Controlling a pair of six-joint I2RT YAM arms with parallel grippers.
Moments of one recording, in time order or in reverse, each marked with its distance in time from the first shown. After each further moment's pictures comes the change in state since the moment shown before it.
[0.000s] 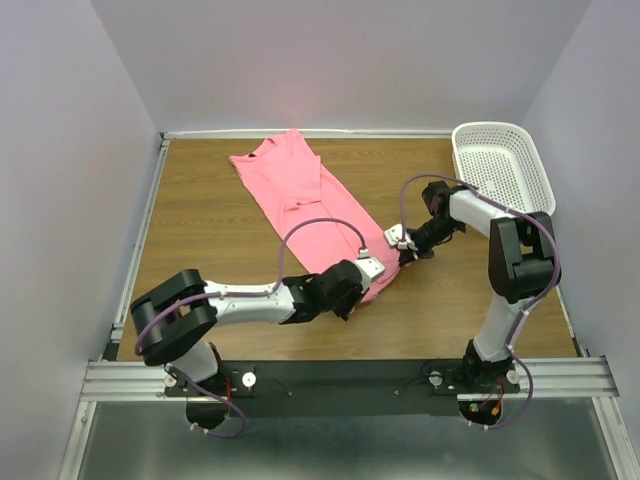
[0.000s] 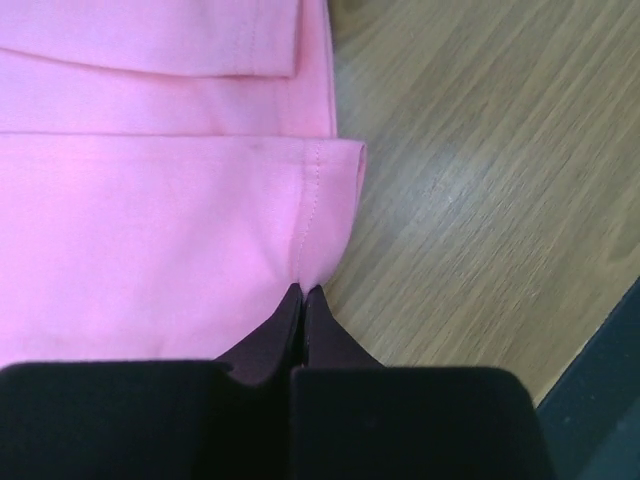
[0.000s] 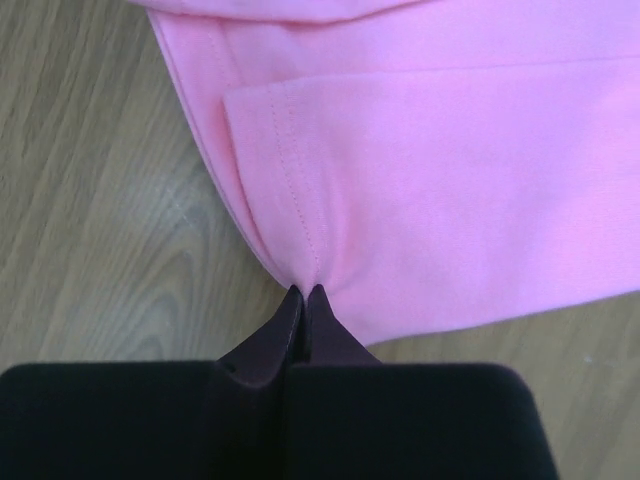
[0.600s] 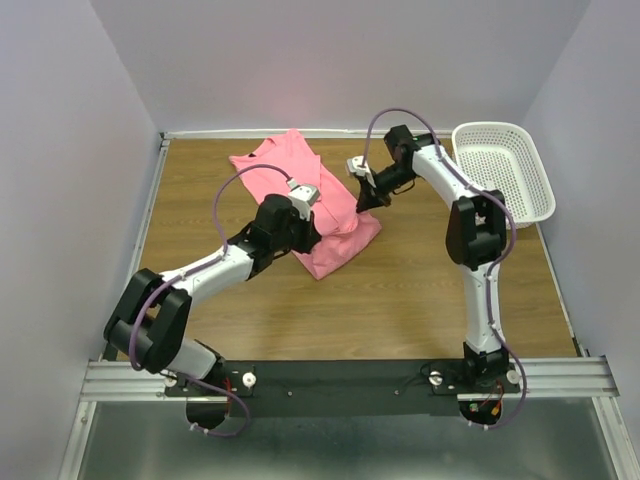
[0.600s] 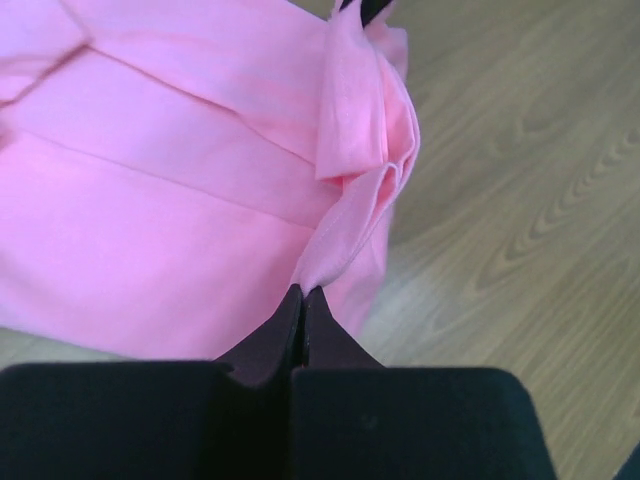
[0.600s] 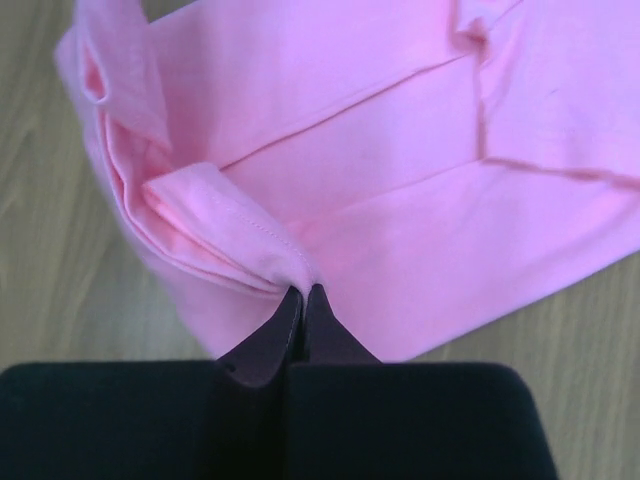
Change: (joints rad) left arm 0.554 -0.133 0.006 0.105 0.321 -0.019; right arm 0.120 0.411 0.832 -0.174 -0.200 0.414
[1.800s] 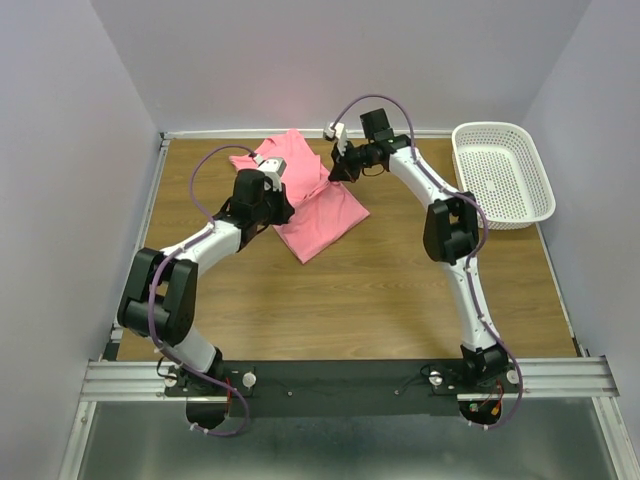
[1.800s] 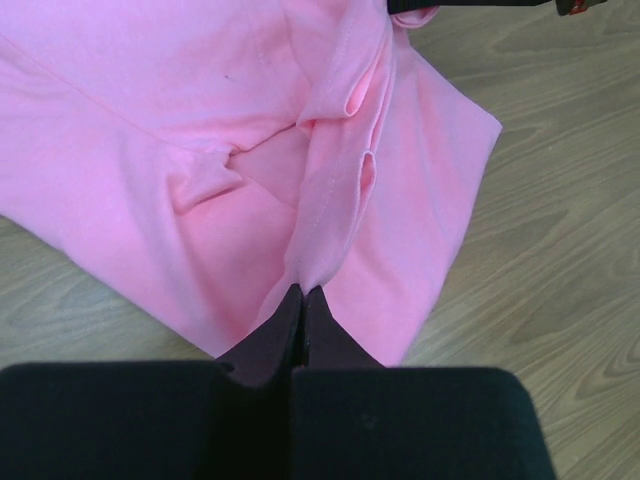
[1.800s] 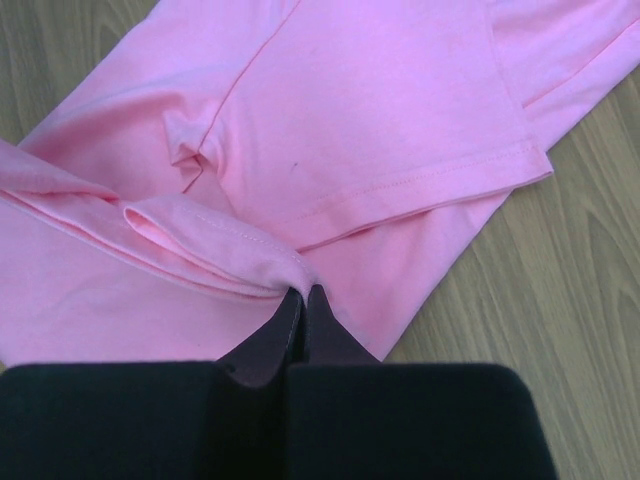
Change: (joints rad) left arm 0.262 0.150 0.148 -0.021 0.016 -0.026; right arm 0.086 0.250 0.324 0.540 0.179 0.841
